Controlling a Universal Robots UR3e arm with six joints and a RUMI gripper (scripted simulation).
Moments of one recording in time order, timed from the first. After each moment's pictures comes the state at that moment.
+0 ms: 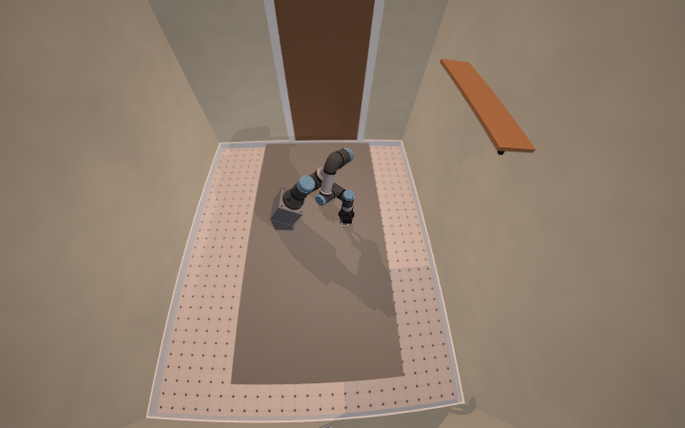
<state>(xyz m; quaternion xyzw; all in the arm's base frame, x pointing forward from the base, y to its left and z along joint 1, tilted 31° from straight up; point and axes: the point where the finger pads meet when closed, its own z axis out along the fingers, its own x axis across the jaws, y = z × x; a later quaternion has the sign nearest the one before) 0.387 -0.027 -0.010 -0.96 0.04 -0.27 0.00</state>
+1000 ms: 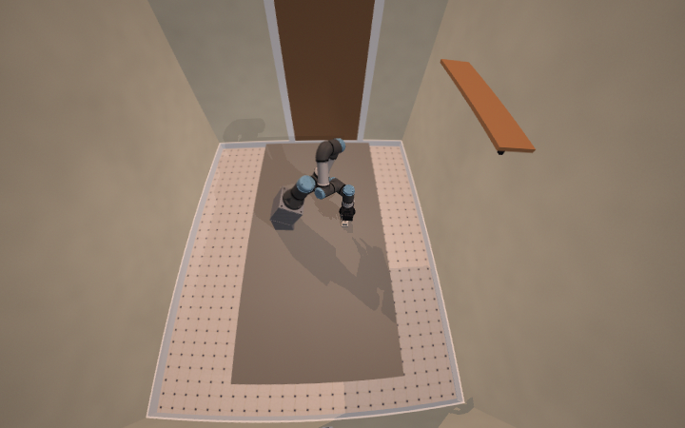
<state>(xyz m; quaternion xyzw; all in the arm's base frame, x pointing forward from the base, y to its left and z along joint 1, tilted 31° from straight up) 0.370 -0.029 0.024 -0.96 0.04 -0.28 -0.01</state>
